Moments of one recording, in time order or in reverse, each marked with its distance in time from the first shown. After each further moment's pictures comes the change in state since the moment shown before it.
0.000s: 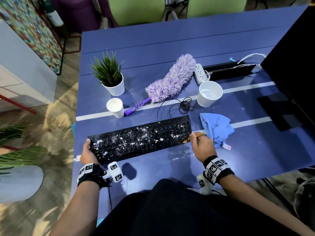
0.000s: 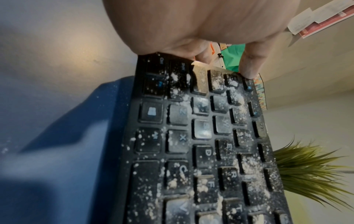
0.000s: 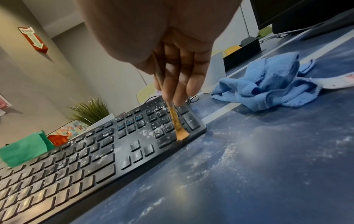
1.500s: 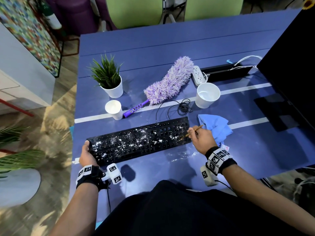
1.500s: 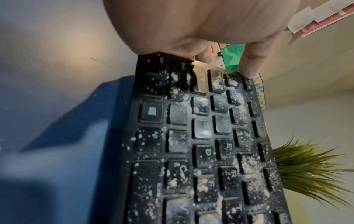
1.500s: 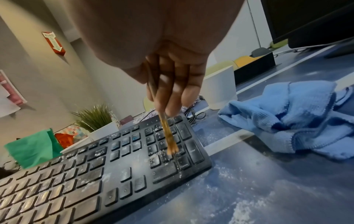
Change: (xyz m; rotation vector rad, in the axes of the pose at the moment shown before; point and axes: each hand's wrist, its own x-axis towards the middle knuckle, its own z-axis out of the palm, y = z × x) left_hand 0.006 -0.003 -0.005 0.029 -0.025 -0.056; right_hand 0.031 -0.007 -0.018 0.020 -0.116 -0.035
